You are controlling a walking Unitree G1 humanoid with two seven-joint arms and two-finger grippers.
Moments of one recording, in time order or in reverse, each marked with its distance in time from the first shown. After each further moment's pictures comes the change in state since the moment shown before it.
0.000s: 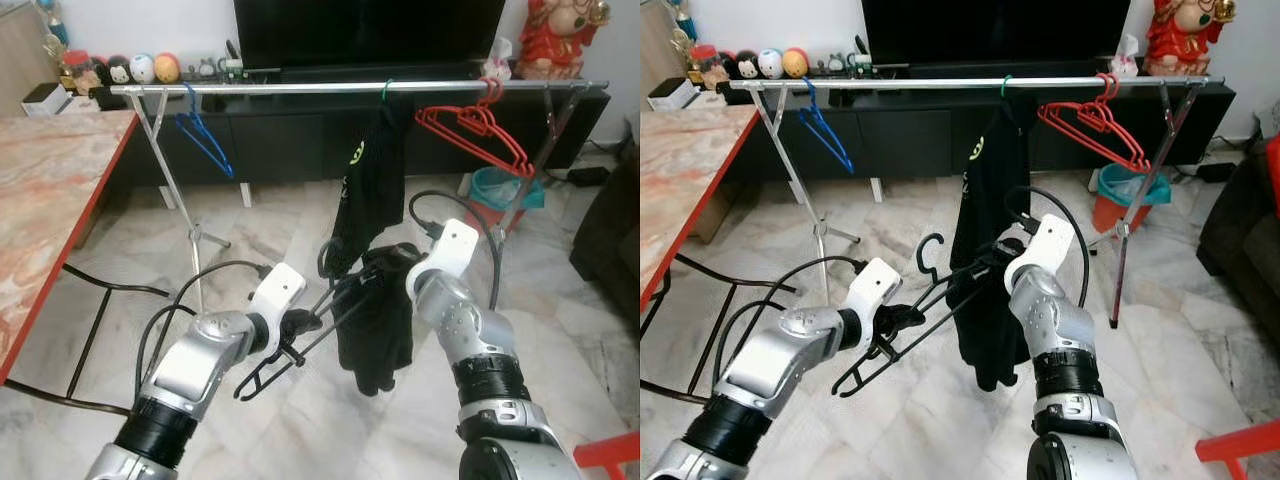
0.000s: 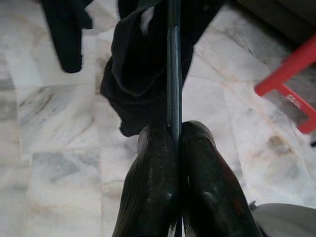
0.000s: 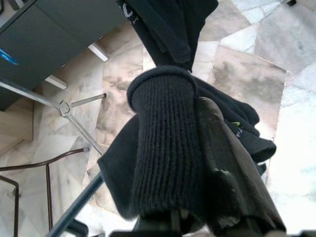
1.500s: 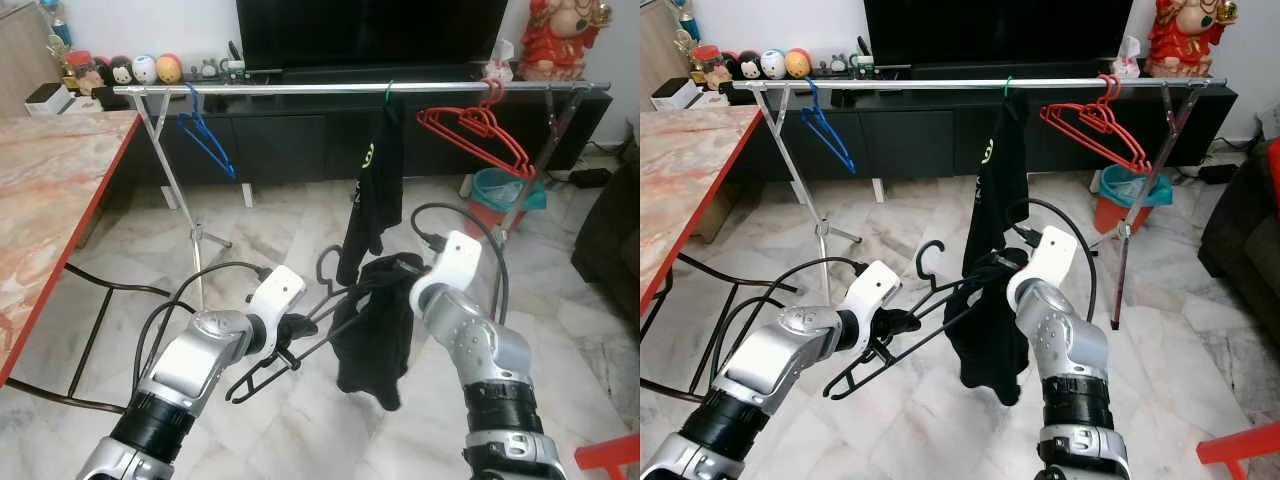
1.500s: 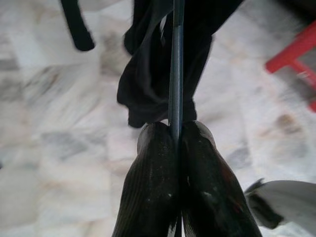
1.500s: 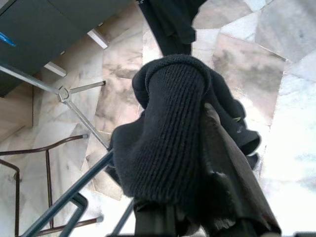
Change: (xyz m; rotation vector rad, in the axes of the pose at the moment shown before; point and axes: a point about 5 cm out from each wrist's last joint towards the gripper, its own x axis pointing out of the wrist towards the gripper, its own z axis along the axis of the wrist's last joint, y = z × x) left arm -0.001 0.006 -0.008 0.031 0.116 0.017; right arm -0.019 -0.011 -0.012 -0.005 0.054 0.022
